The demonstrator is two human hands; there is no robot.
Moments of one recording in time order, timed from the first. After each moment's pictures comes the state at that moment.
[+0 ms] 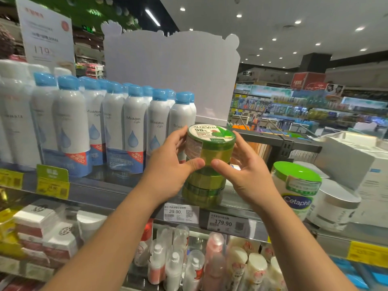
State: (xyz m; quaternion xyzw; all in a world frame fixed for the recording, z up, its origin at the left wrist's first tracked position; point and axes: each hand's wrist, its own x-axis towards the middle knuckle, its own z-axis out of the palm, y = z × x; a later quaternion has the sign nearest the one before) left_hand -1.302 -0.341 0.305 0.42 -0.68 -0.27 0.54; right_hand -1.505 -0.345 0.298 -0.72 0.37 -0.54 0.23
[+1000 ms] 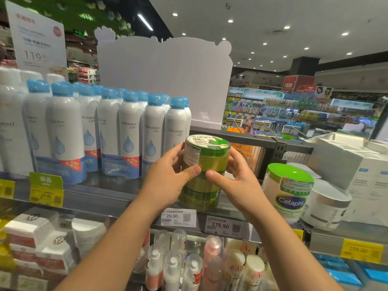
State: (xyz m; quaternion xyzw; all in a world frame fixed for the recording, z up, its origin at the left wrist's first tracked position) left_hand -1.306 -0.345 0.287 0.42 -0.66 -0.33 0.54; right_hand -1.507 -0.348 0.276 -0.67 0.43 -0.53 0.29
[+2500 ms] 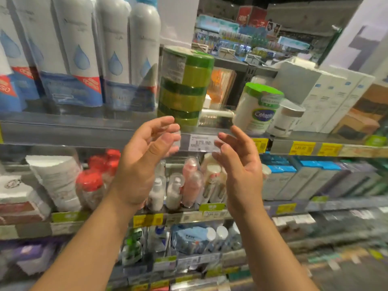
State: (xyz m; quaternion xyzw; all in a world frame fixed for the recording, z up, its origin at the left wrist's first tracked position) left_hand -1.284 -0.270 0.198 0.23 -0.56 -0.55 0.58; right_hand -1.458 -0.213 0.194 -0.41 0.50 -0.73 0.24
